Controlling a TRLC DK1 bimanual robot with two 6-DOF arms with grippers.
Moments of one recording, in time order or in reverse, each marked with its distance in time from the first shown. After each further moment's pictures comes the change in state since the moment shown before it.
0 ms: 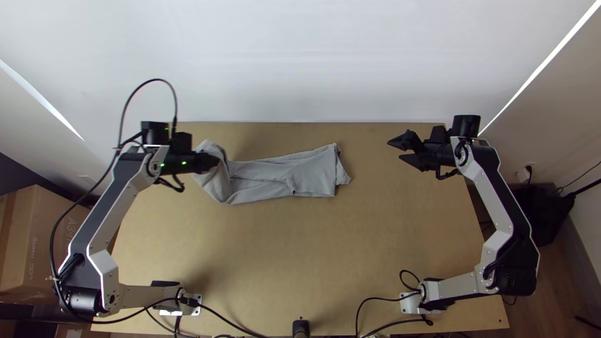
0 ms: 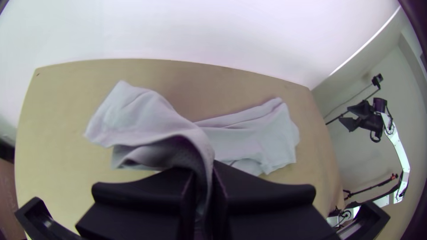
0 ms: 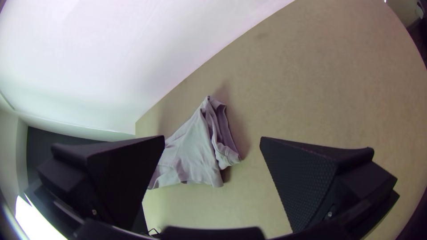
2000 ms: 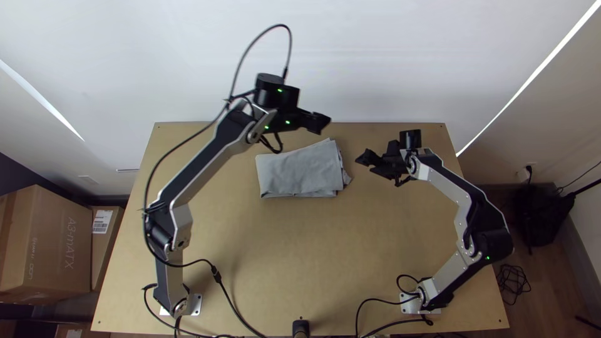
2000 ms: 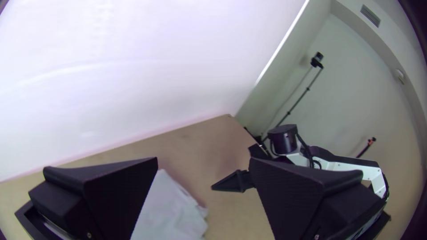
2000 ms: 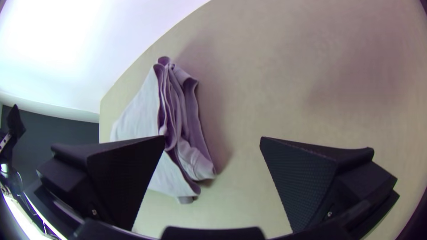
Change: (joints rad) left arm -0.542 0.561 0.907 0.085 -0.145 -0.204; right arm 0.219 0.256 -0.110 0.307 0.184 0.001
